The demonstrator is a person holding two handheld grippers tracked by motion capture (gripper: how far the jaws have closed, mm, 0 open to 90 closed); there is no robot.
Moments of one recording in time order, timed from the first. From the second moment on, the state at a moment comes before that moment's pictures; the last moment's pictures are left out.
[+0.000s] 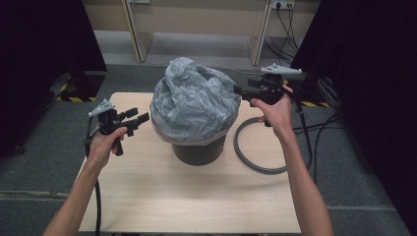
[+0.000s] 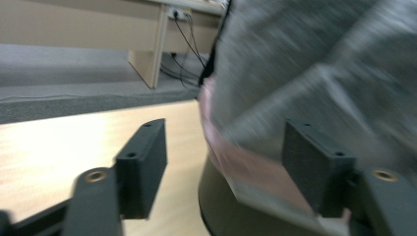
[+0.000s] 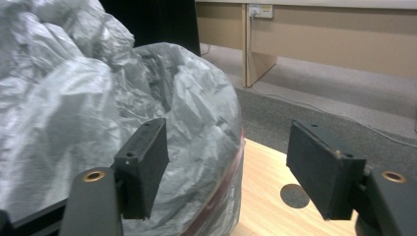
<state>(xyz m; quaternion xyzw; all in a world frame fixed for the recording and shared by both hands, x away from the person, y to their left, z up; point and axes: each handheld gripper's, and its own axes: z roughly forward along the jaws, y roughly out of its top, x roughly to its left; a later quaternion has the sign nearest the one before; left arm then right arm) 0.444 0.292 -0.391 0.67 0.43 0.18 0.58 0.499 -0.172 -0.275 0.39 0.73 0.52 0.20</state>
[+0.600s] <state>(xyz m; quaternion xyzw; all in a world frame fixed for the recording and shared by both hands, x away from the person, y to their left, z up) 0.380 0.306 -0.481 0.75 0.44 0.18 0.46 0.485 -0.137 -0.248 0.35 0.75 0.51 0.21</state>
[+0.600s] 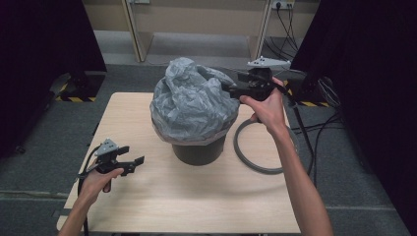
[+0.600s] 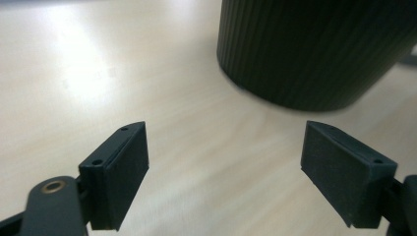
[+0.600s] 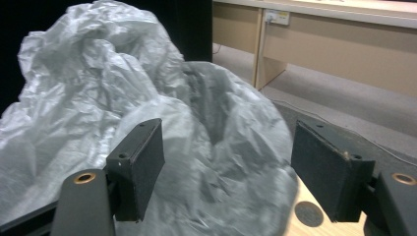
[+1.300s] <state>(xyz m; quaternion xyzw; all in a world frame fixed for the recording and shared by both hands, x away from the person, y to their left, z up) 0.380 0.311 -0.523 0.79 0.46 0.17 0.38 0.491 -0.080 -0.218 0.32 0.77 0.51 0.21</state>
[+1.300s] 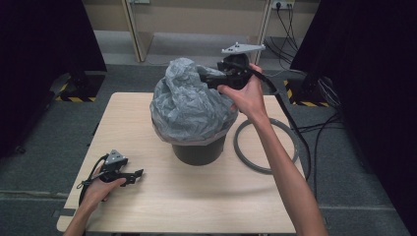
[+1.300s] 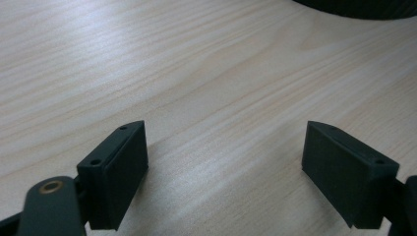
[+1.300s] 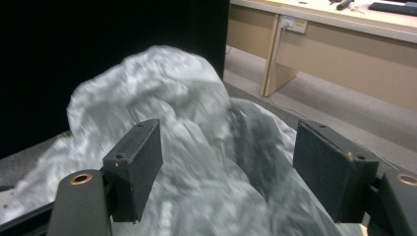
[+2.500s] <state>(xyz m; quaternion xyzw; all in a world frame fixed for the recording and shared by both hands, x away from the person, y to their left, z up) 0.378 0.306 -0.523 0.80 0.44 0.19 0.36 0.555 0.002 -0.275 0.34 0.86 0.34 0.18</state>
